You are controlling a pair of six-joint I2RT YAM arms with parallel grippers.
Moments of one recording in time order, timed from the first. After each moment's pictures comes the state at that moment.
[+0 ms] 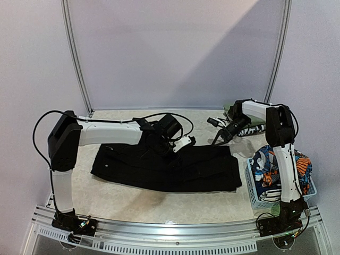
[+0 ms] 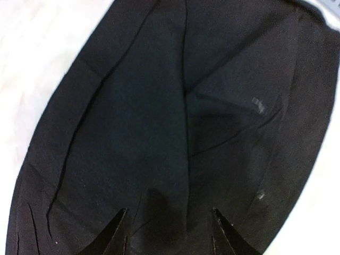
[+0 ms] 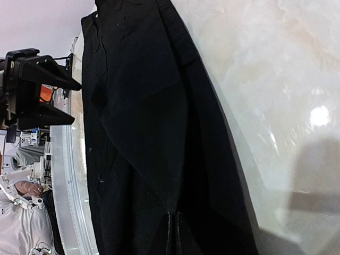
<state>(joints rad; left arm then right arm) -0.93 2.02 1.51 -0.54 0.06 0.20 0.23 2.48 2.05 -1.34 -0.93 -0.72</state>
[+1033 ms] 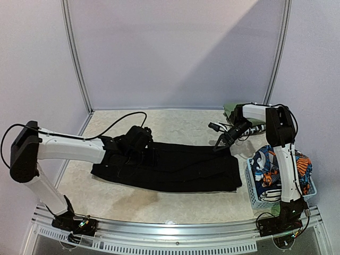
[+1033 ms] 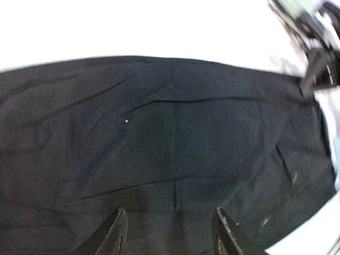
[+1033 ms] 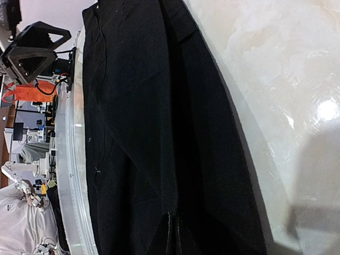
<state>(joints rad) -0.92 1.61 0.93 -0.17 -0.28 -0.69 0.22 2.48 1.97 -1.34 -0.93 -0.77</state>
